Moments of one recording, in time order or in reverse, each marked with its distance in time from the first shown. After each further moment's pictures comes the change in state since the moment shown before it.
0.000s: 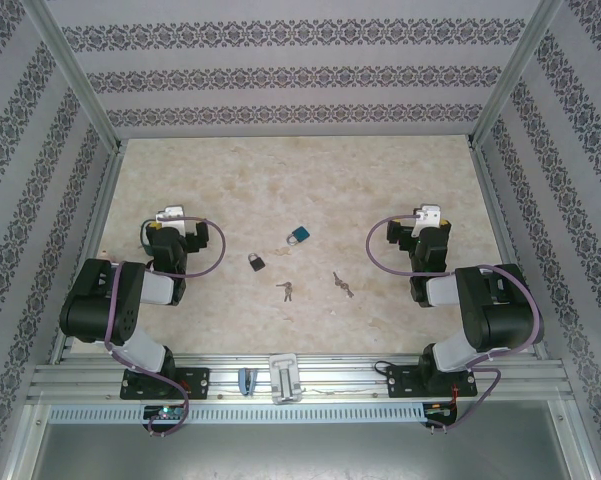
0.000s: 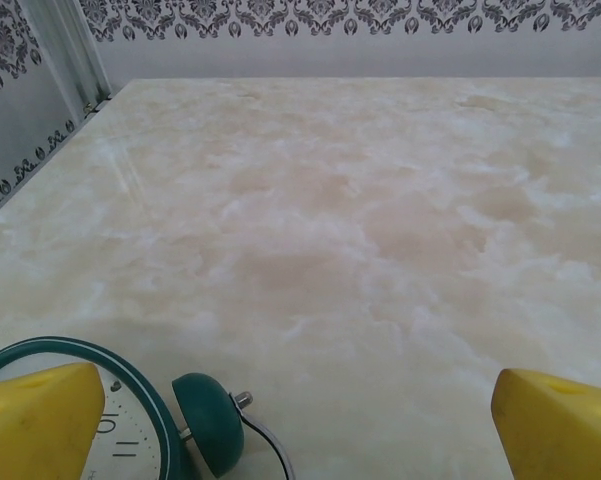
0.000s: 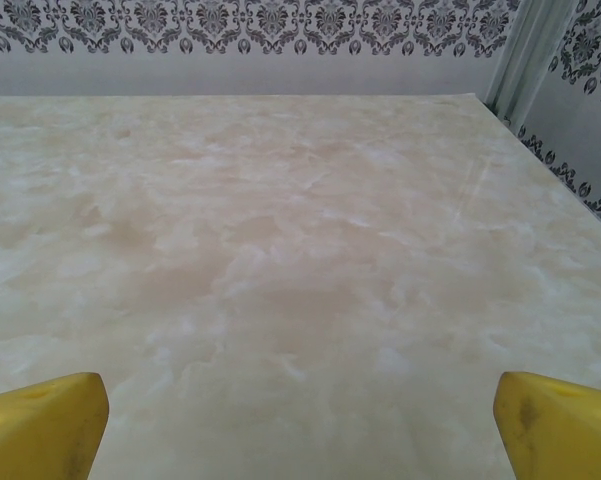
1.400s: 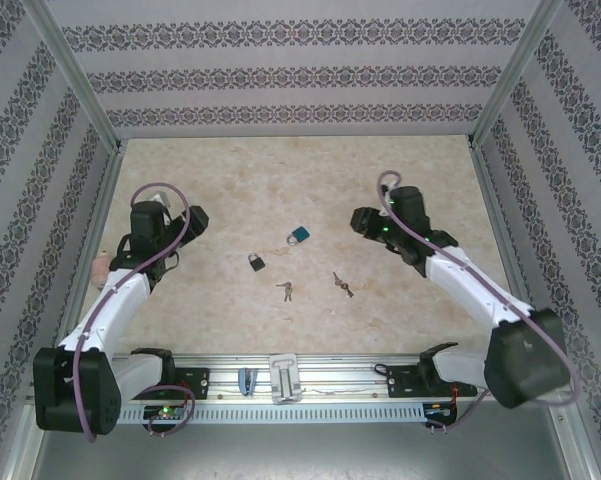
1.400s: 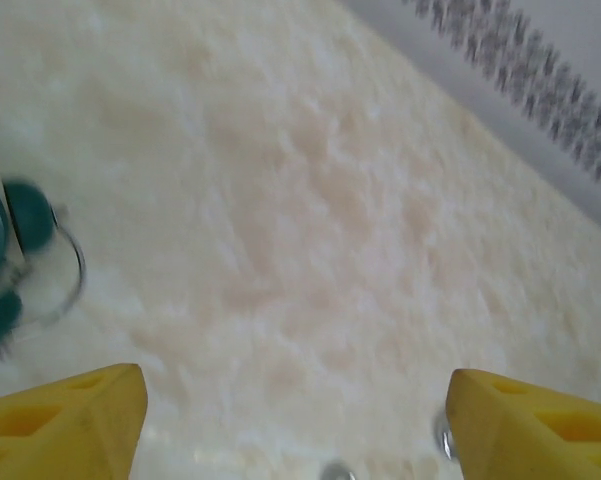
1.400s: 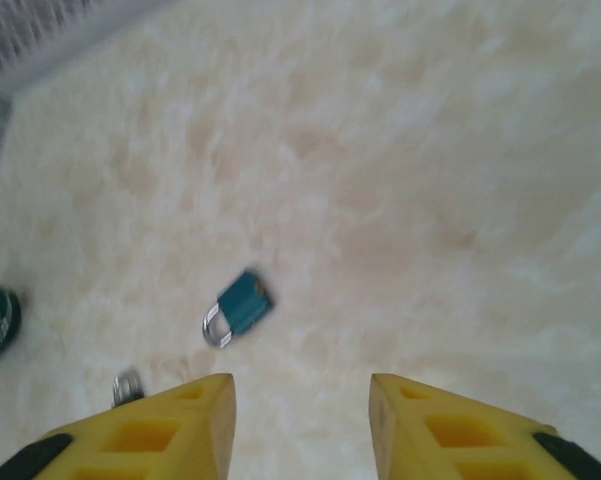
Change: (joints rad) left arm 0.014 -0.501 0.304 -1.118 0.395 -0.634; right arm 0.301 -0.248 0.526 -1.189 -0.356 0.572
